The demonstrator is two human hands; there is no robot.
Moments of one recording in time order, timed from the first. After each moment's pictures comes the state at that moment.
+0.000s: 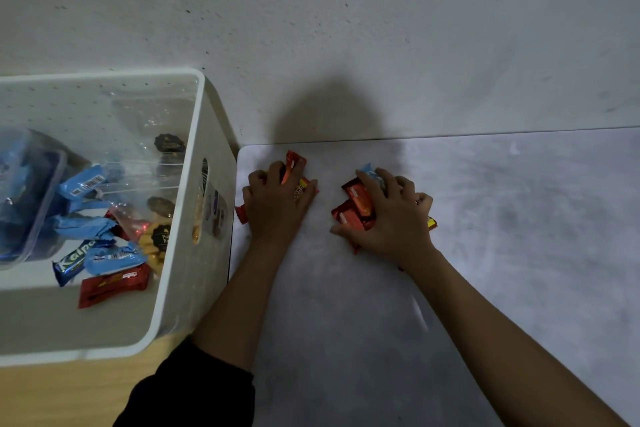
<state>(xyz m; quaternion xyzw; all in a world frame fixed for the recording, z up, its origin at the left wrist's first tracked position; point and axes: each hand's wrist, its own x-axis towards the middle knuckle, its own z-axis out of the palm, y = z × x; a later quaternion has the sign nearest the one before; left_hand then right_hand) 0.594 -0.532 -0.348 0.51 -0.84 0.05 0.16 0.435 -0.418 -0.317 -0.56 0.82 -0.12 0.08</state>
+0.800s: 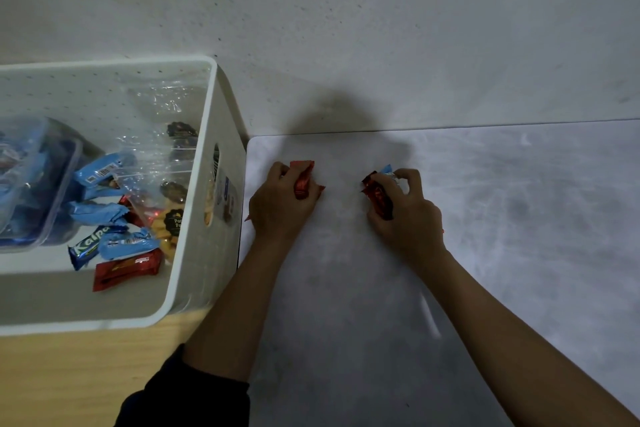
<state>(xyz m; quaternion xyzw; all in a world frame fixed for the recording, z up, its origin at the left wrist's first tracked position) 0.602 -0.512 -0.319 0.55 -0.78 -0.17 0.24 0.436 -0.406 -0.321 -0.55 0.79 -0.26 0.06</state>
